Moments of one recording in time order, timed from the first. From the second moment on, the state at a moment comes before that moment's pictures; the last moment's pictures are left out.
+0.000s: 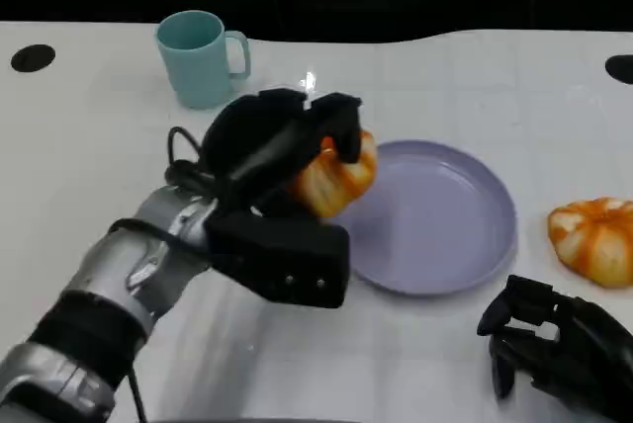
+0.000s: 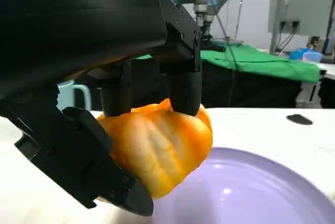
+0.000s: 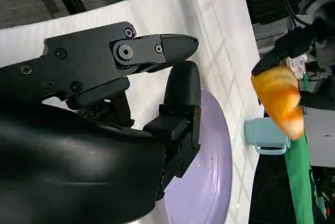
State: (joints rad) left arm -0.71 0.19 -0.46 0.63 0.73 -0.35 0.18; right arm -0.15 -0.14 -0.08 0.73 0.27 -0.39 0.81
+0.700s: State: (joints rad) left arm -0.85 0.04 -0.56 0.89 0.79 -0.35 0.32; right arm -0.16 -0.14 -0.09 0.76 0.27 -0.44 0.82
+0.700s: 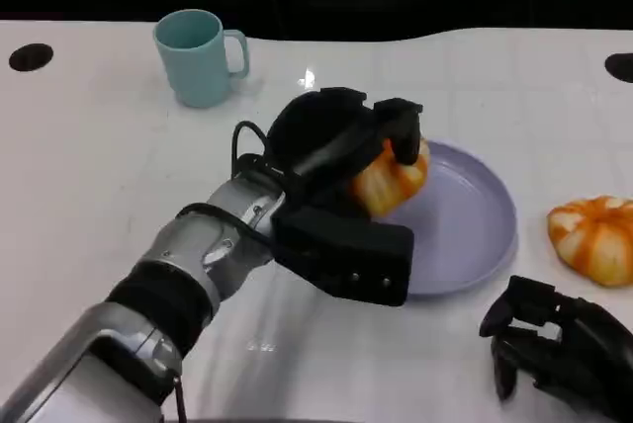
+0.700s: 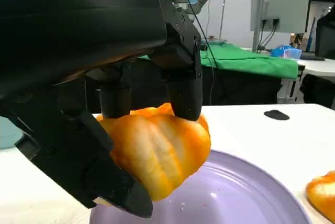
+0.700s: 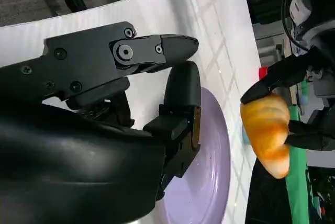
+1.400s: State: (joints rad) left arm -0.95 -0.09 -0.62 1.13 0.81 -0.33 0.41; right arm -0.17 -0.14 -0.09 0.78 0.26 -0.46 0.81
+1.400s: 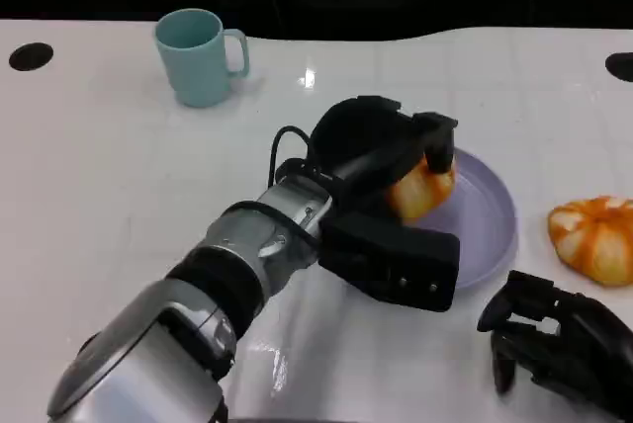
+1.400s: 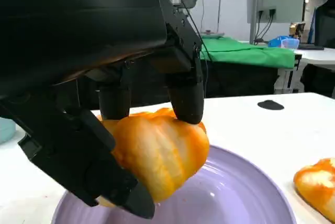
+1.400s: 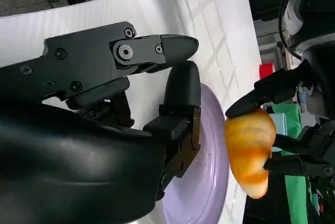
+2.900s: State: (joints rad) left arm -0.79 0.11 -0.59 0.80 0.71 -0.41 0.11; right arm -0.18 -0.14 -0.08 0.78 0.25 -0.47 0.80
